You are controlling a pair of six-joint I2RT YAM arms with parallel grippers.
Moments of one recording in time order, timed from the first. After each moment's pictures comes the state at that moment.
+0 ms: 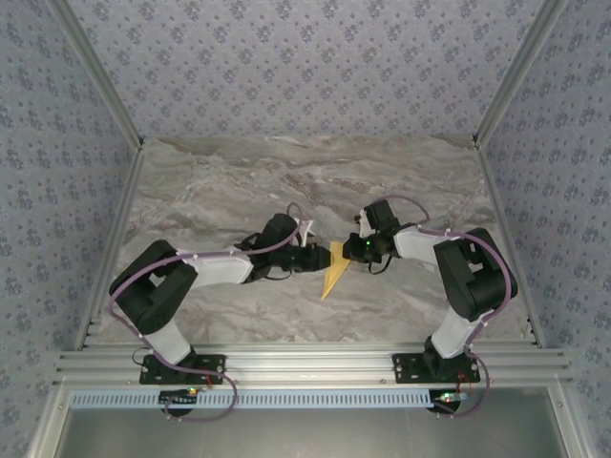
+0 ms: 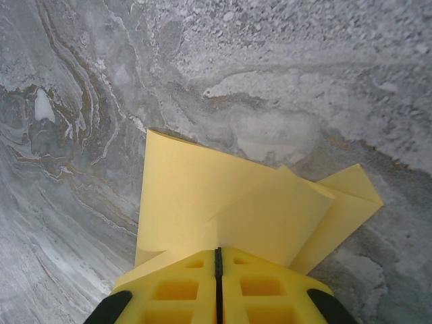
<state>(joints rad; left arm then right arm) -0.82 1.68 0.79 0.28 0.52 -0.84 0.40 1.71 0.81 -0.19 -0.40 0.50</state>
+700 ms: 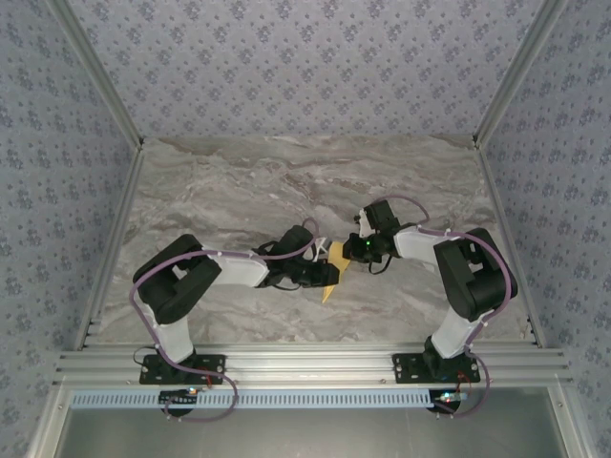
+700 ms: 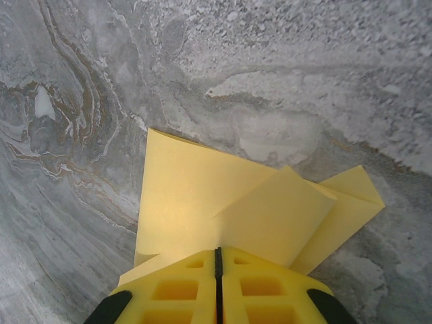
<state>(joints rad) -0.88 1.81 0.84 0.22 0.52 -0.86 0.40 1.71 0.81 -0.19 -0.40 0.48</state>
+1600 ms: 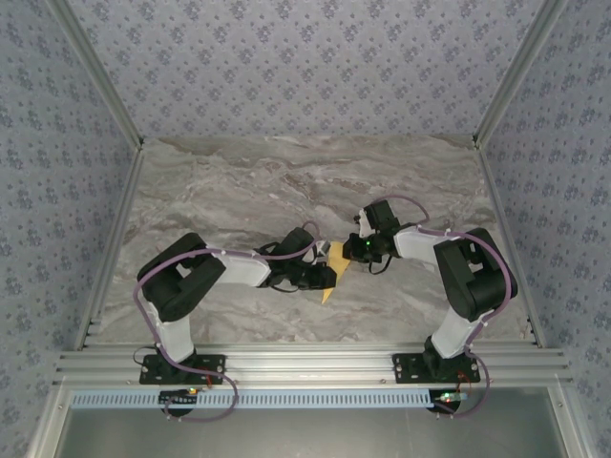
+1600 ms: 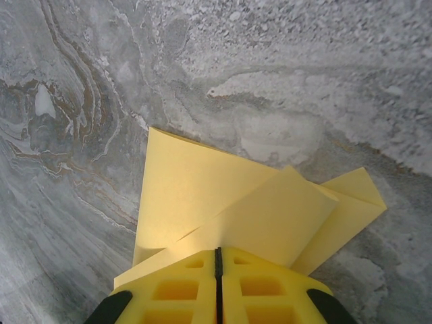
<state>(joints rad) -0.88 1.84 0.84 0.17 0.48 -0.83 0.40 1.70 0.81 -0.19 -0.40 0.47</state>
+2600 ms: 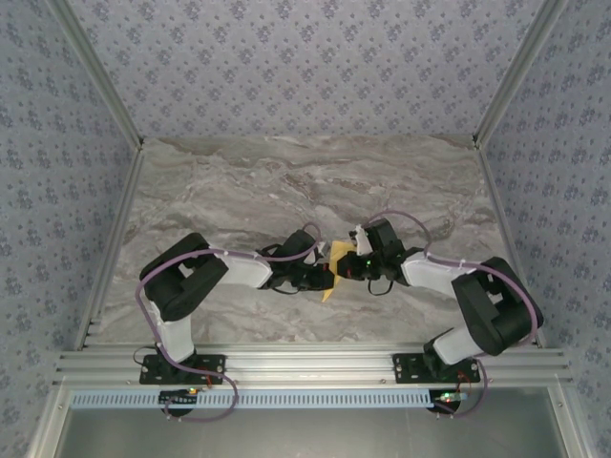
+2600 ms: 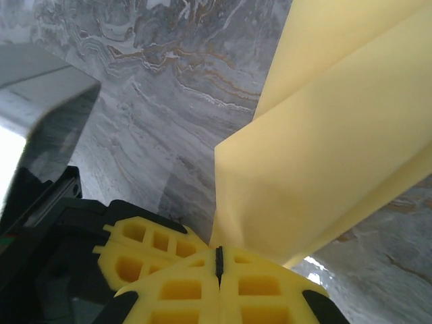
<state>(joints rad) -0.90 1.85 0.84 0.17 0.43 -0.82 0.51 1.49 0.59 -0.03 -0.49 0.56</state>
